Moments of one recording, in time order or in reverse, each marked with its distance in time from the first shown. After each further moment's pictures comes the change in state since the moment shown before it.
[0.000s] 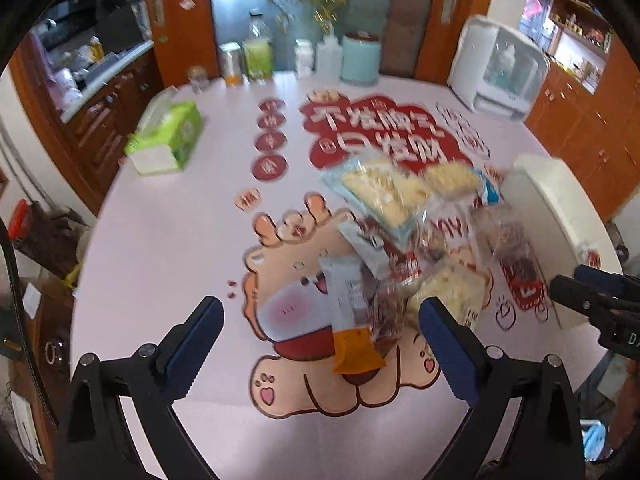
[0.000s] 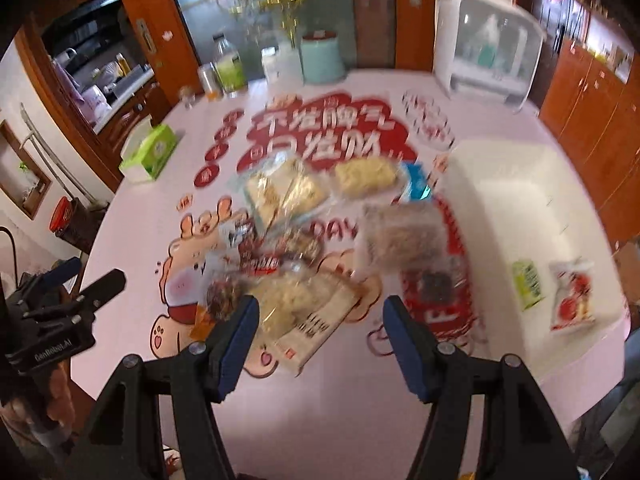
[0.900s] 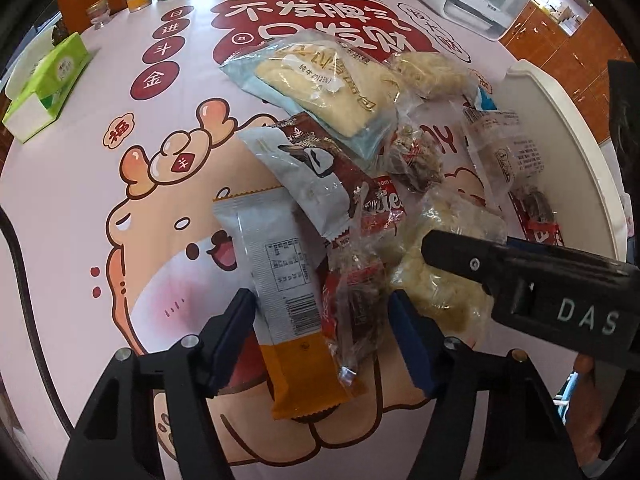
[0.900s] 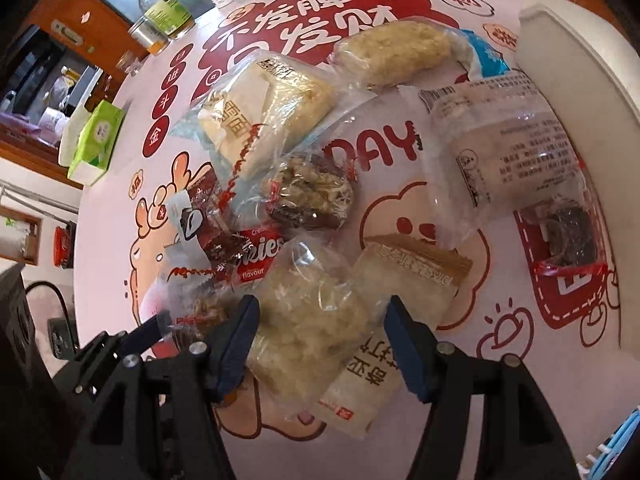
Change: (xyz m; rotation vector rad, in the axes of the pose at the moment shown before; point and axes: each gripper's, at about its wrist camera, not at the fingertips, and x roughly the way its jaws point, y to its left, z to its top) left arm 0.132 -0.043 -0.004 0.095 0.263 -0.164; right arm 0.150 0.010 0.007 0.220 0.247 0.089
